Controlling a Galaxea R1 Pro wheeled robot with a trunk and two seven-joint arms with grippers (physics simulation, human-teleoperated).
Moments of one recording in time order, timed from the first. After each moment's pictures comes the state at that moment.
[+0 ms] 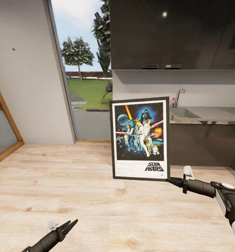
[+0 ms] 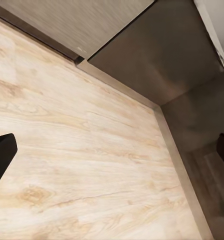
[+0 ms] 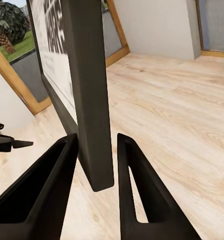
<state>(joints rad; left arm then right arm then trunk) -0.50 0.23 0.47 -0.03 0.13 -0.19 -1.19 -0.63 -0.35 -0.28 -0.76 0.00 0.19 1.45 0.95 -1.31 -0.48</state>
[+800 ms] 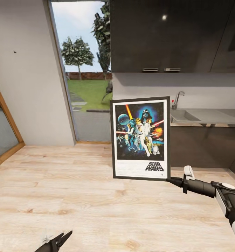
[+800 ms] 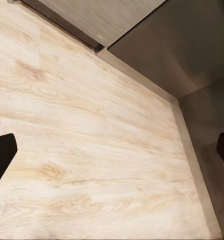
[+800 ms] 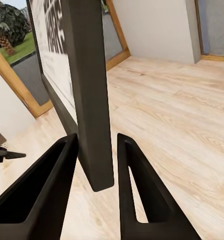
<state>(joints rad) -0.43 0.26 0.47 -0.03 0.13 -0.19 -1.14 -0.63 -0.35 -0.28 -0.76 -0.01 0.19 1.45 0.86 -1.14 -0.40</state>
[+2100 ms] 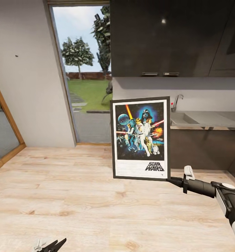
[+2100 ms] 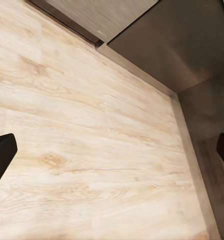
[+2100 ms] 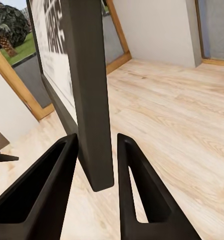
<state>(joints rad) -0.39 0.30 0.47 -0.03 0.13 -0.19 -1.18 -0.63 -0.35 -0.28 -0.76 0.00 0.19 1.45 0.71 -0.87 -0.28</state>
